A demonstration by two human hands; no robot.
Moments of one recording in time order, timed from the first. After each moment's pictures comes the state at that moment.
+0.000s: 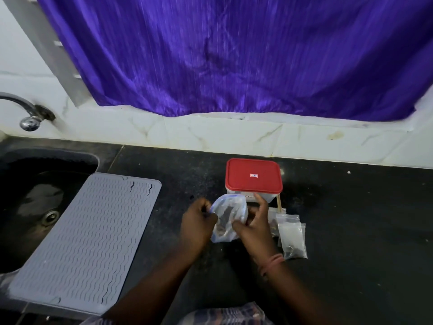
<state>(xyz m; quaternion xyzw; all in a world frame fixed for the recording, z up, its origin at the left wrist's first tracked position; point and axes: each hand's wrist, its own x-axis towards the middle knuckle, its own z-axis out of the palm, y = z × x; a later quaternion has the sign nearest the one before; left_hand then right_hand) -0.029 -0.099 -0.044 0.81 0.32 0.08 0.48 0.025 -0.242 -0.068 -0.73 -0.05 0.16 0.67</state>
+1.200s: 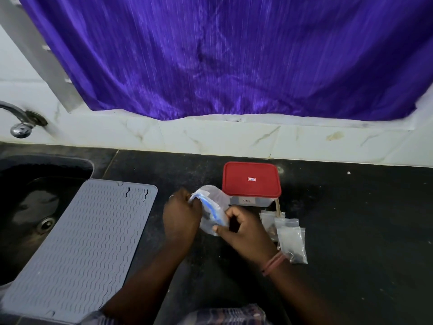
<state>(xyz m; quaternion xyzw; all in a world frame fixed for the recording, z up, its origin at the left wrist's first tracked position) -0.002 -0.066 -0.038 0.85 0.36 0.17 0.34 0.038 -0.239 -0.039 -0.81 -0.26 0.17 0.50</state>
